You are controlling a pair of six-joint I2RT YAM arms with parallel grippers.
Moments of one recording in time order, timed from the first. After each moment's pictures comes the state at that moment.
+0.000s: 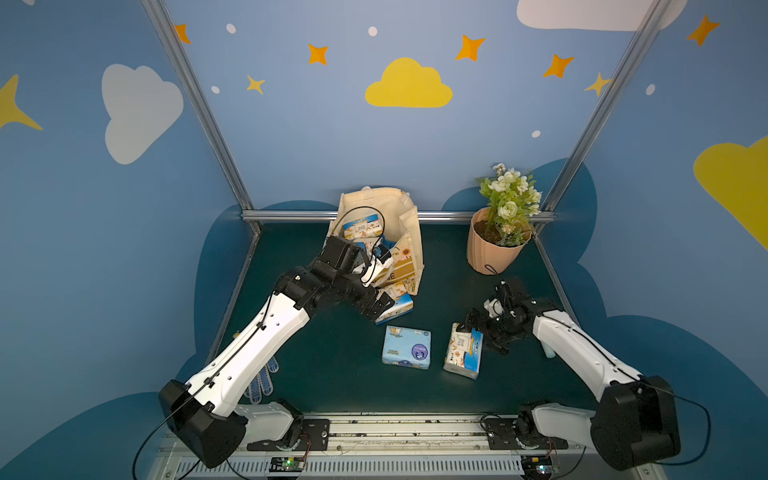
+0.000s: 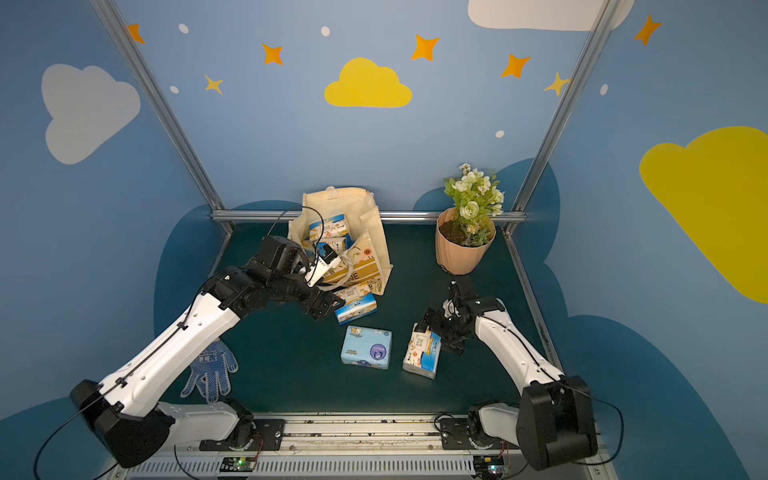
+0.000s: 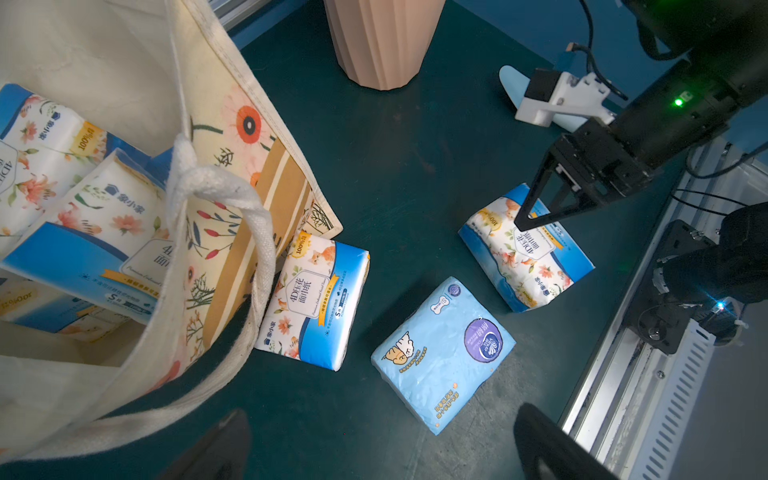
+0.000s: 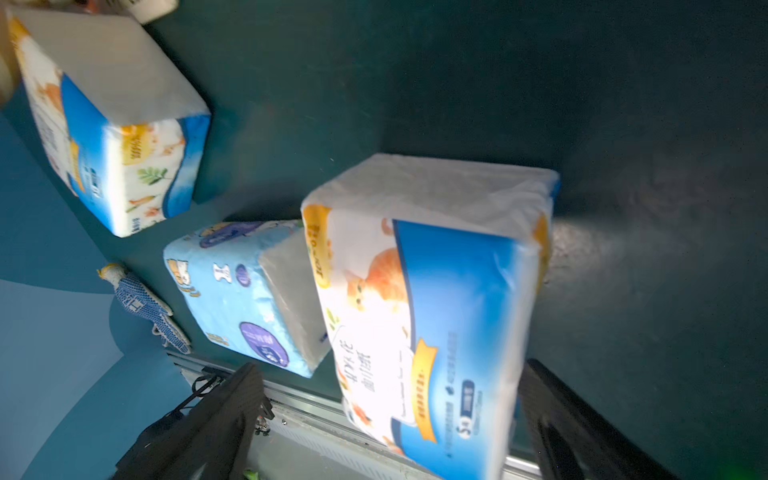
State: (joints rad) left arm -0.56 1.30 1.38 -0.90 0.26 0.16; right arm 0.28 1.29 0.87 -0.88 -0.42 0.63
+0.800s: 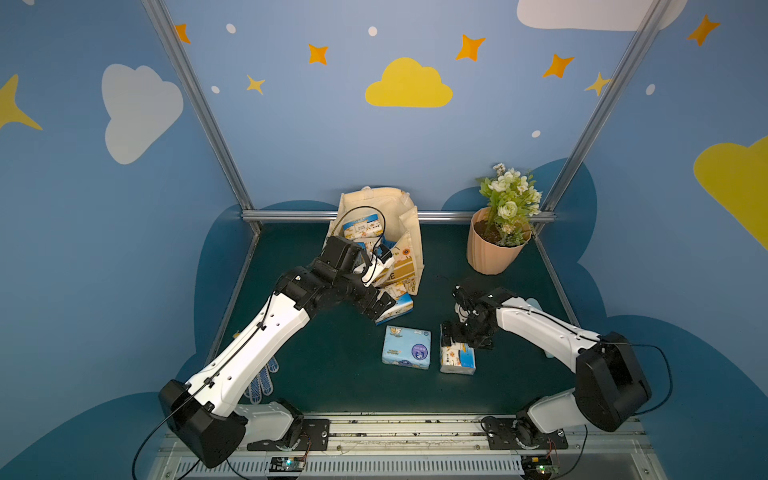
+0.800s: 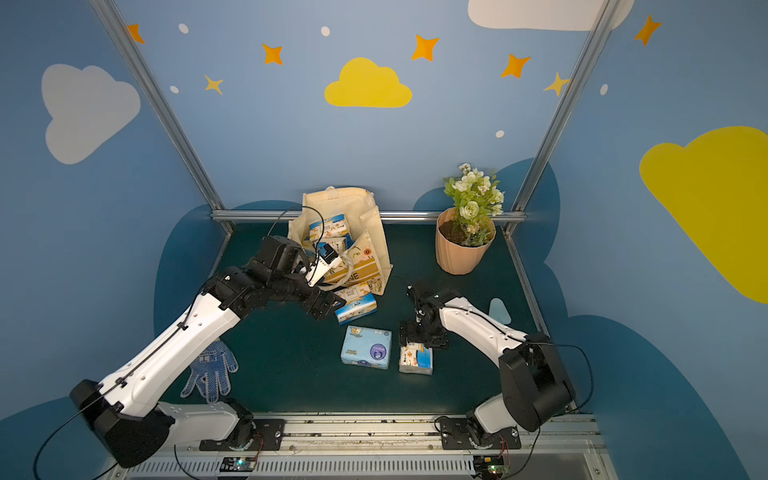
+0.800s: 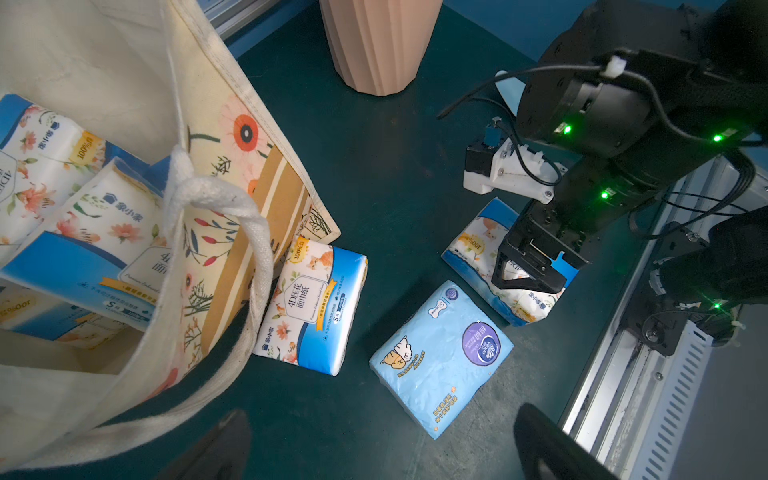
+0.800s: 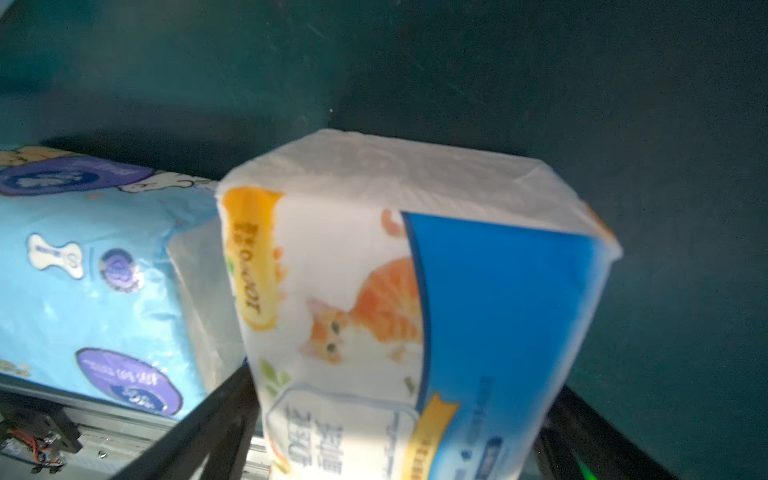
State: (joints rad) left arm -0.56 1.30 1.38 -0.89 0.26 0.16; right arm 0.59 1.47 0.95 -0.93 -0.13 0.55
